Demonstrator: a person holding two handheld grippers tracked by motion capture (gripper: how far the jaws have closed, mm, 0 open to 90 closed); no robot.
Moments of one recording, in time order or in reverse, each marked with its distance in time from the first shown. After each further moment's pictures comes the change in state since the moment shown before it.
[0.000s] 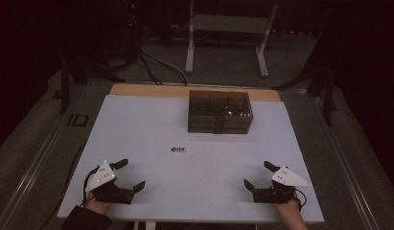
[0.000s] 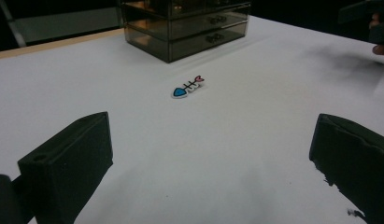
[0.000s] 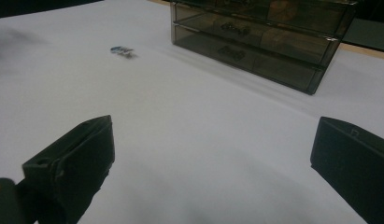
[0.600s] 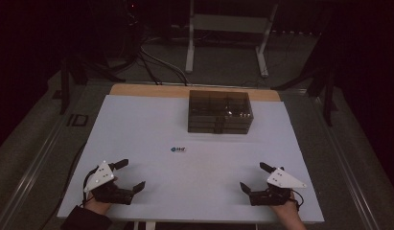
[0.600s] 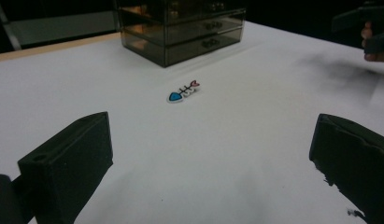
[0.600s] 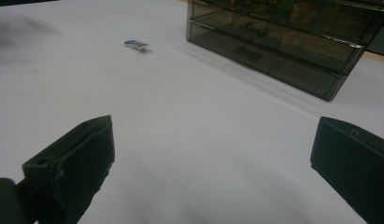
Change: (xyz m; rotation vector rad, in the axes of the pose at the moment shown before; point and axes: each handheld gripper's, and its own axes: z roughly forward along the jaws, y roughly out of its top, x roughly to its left) left arm -0.001 0.001 -0.002 -0.022 -0.016 -0.012; right arm 0.011 0.003 0.003 0.014 0.029 -0.053
